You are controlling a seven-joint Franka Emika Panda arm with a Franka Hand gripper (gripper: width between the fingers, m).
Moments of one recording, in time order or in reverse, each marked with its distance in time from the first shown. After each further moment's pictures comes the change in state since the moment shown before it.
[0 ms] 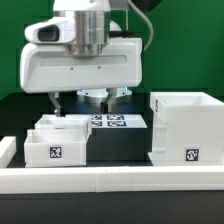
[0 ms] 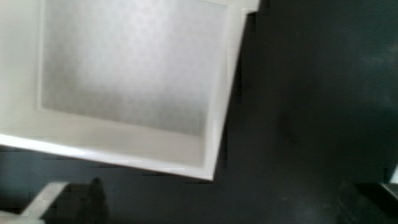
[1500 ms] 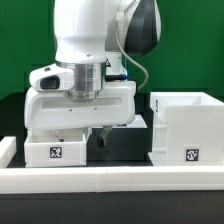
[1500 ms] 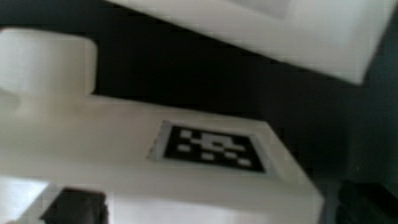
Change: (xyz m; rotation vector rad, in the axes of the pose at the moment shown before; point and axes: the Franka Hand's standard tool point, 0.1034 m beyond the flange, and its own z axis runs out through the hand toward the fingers) arm -0.037 -0.005 0.078 -0.010 -0.037 0.034
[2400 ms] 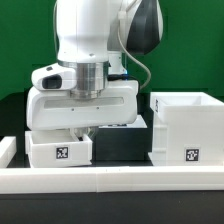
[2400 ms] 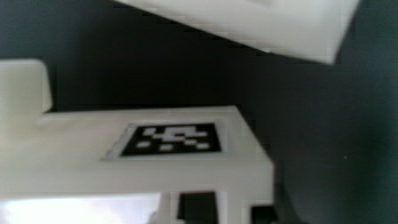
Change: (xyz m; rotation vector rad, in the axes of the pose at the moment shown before) arm 0.003 -0.003 -0.003 0.001 0.000 0.008
